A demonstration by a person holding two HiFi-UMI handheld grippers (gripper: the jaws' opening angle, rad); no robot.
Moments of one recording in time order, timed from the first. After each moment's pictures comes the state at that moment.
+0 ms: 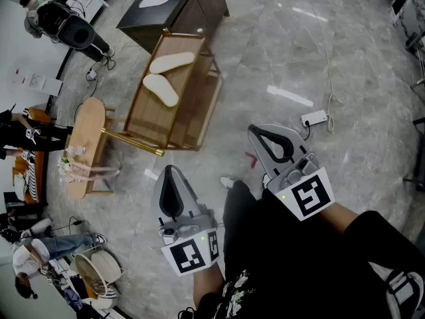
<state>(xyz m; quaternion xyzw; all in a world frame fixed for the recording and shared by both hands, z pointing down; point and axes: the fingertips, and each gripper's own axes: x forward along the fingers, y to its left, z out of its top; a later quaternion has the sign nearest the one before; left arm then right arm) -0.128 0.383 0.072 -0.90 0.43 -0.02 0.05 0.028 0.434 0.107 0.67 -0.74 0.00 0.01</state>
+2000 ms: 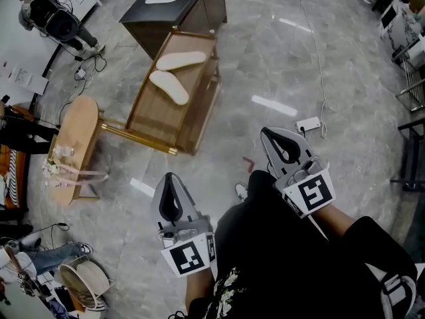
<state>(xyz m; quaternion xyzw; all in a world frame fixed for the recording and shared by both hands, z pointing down) -0.234 0.323 0.111 -0.91 0.42 -0.02 0.02 -0.036 0.389 0.135 0.70 -0.71 0.00 0.06</state>
